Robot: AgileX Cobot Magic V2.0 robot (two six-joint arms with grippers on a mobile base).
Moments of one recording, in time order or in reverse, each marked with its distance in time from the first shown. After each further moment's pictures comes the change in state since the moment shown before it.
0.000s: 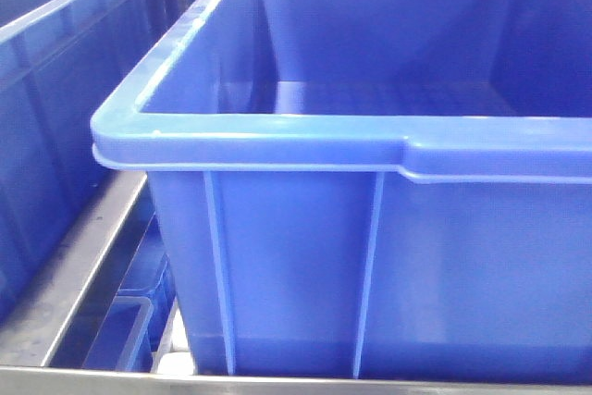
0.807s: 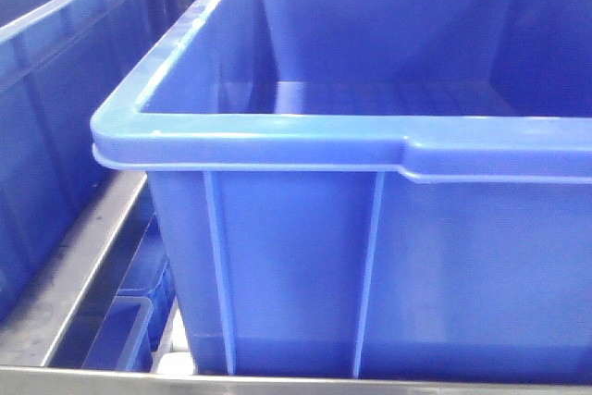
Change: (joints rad) left arm 0.000 0.000 0.000 0.000 0.000 0.000; right arm 0.000 0.000 0.000 -0.012 -0.002 0.000
